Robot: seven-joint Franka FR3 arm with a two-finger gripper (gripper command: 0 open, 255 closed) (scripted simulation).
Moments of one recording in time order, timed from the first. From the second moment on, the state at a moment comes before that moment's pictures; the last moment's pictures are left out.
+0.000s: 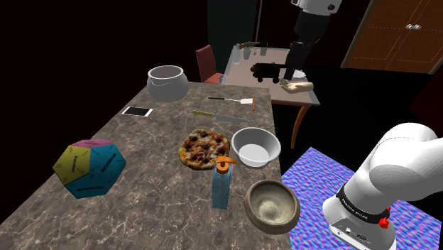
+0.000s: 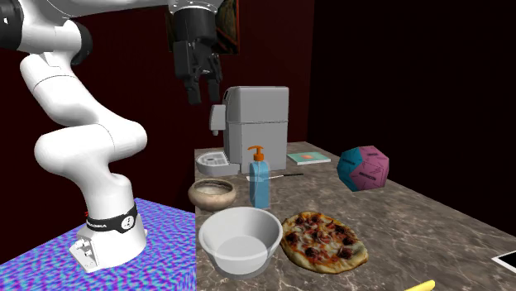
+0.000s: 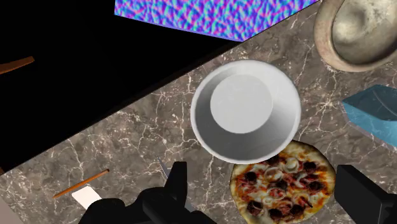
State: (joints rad) arm 0.01 -0.76 0.04 -2.32 0.04 1.63 -0.16
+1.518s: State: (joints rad) arm 0.18 -0.44 0.45 -2.35 0.19 1.95 0.13
